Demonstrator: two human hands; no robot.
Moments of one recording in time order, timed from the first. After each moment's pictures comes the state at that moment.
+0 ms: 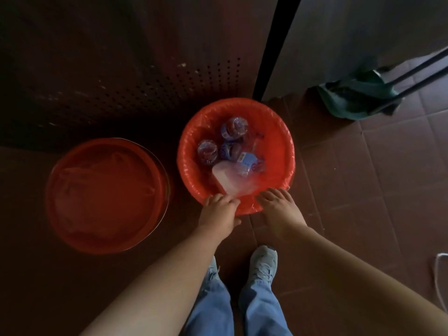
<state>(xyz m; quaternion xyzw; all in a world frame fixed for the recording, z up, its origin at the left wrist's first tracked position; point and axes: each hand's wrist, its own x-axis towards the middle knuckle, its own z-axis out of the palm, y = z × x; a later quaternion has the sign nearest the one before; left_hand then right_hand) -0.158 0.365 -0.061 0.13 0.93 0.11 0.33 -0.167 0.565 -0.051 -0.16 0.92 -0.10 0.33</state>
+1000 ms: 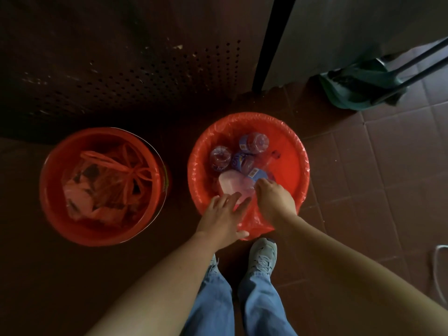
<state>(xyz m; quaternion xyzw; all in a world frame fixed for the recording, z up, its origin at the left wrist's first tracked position) -0.121 0.364 -0.071 0.24 0.93 0.08 0.29 -0.170 0.540 -0.062 0.02 0.94 -0.19 0.29</state>
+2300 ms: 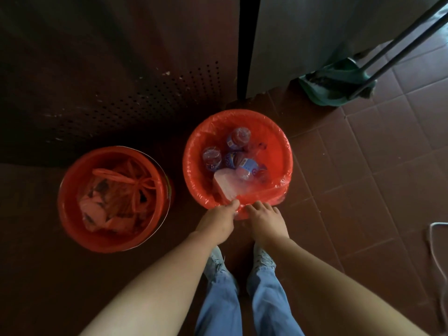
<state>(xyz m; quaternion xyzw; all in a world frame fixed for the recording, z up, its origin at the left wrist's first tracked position) -0.127 0.371 -0.017 0.12 0.89 0.23 0.37 -0.099 0.535 -0.016 -0.05 0.93 -0.14 0.34</state>
